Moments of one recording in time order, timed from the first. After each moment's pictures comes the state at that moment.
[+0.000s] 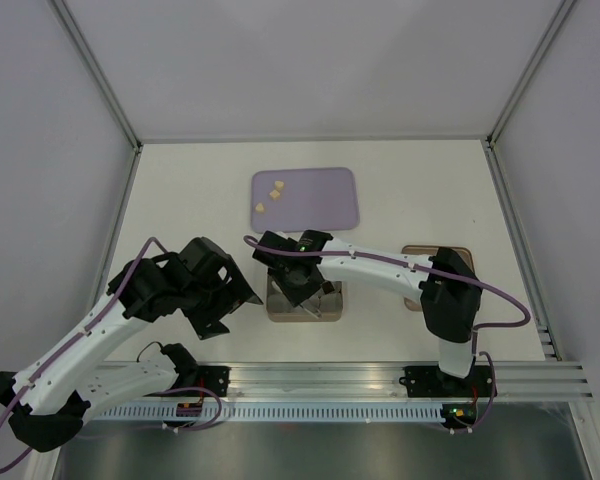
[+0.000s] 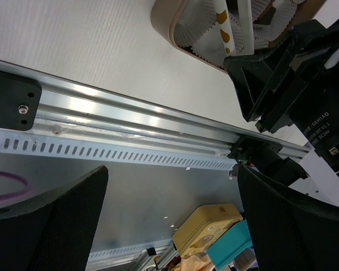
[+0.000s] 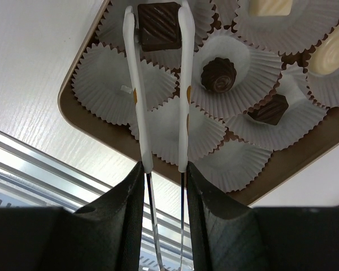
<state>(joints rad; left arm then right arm) -0.80 0.88 1.09 -1.33 0.00 -1.39 1.10 1.88 1.55 -0.96 0.13 0.44</state>
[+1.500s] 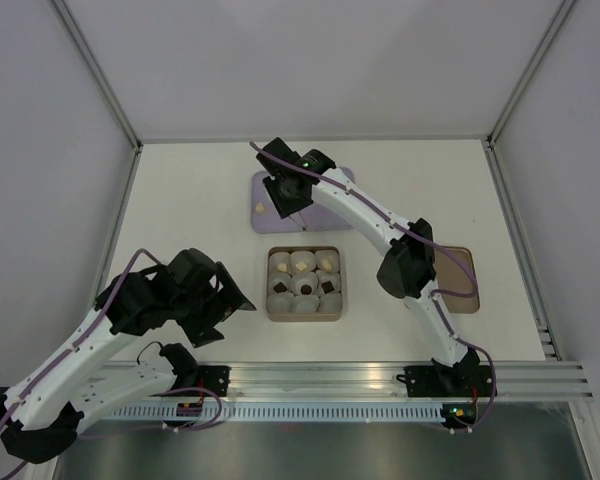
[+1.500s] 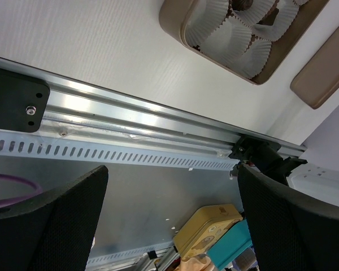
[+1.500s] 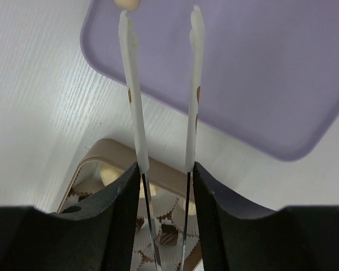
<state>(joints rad) -0.80 0.78 1.03 -1.34 -0.01 -1.41 0.80 2.29 2.38 -1.12 0.20 0.26</state>
